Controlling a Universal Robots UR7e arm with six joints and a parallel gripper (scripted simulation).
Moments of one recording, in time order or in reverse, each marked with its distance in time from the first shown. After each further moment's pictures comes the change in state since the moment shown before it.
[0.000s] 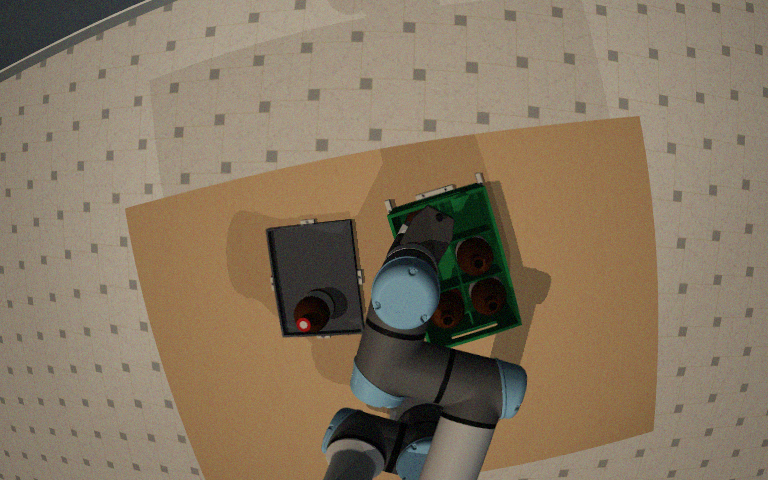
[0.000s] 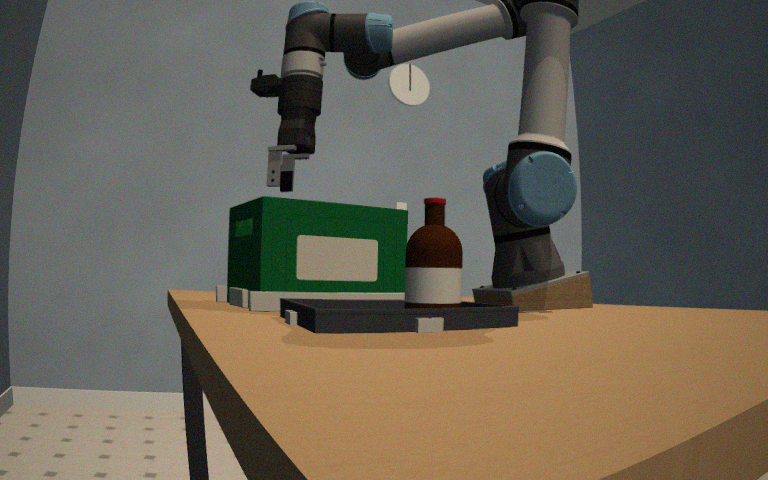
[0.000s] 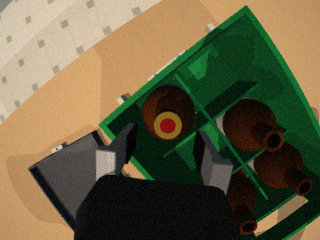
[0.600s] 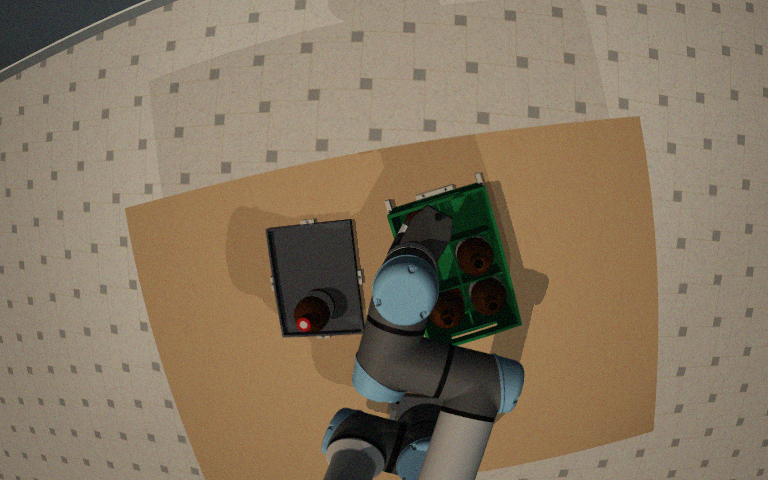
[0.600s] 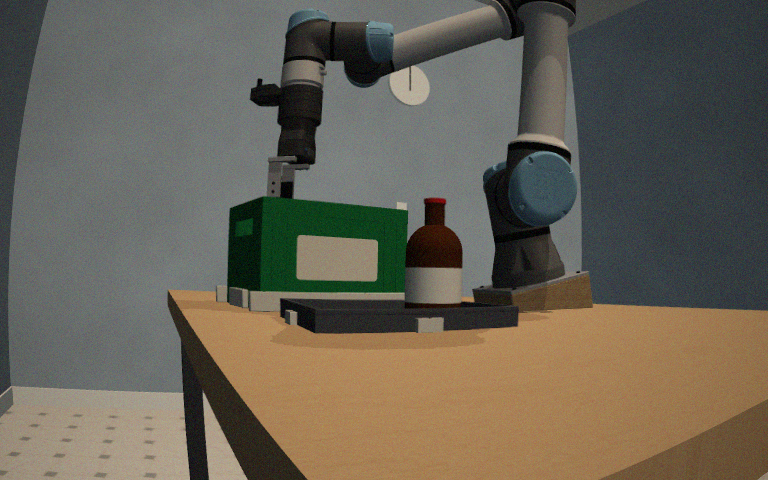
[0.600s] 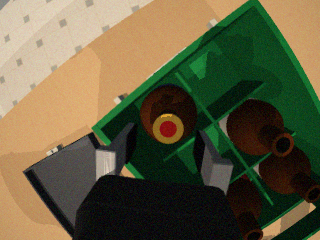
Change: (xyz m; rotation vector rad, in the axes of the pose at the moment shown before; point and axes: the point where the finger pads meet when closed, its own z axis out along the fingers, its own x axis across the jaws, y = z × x) arm 0.000 0.002 0.019 0.000 0.000 0.000
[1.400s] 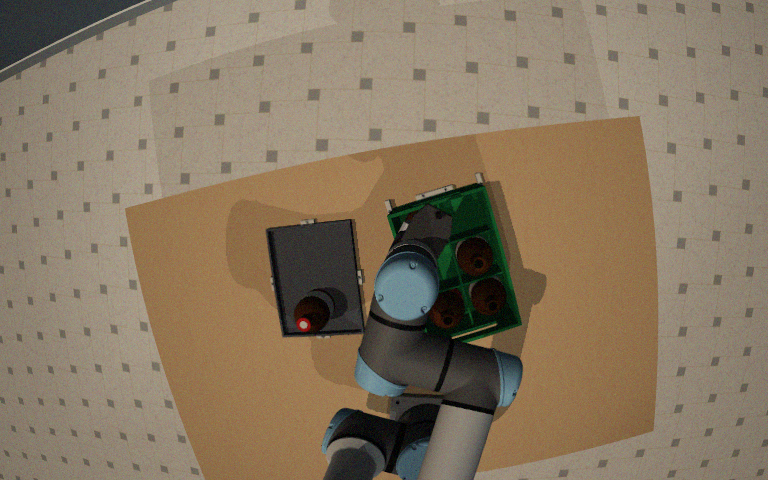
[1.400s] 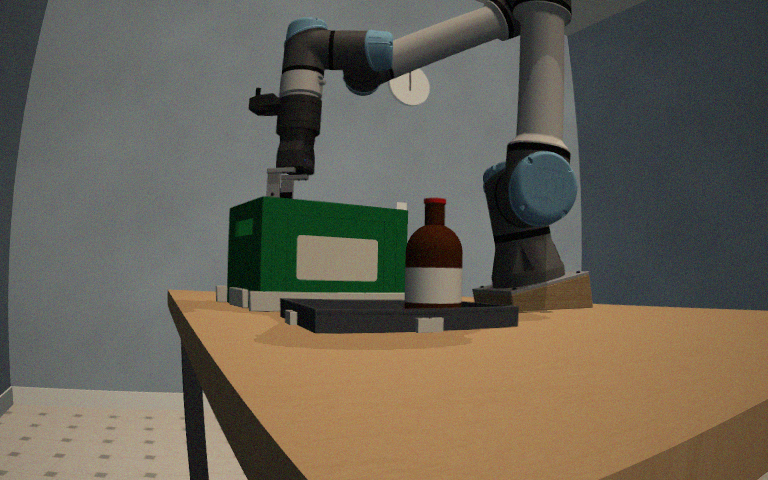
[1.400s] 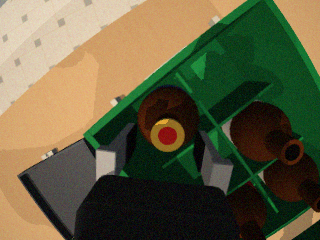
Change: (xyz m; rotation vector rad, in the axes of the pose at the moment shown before) arm 0.000 -0.001 0.018 0.000 0.000 0.000
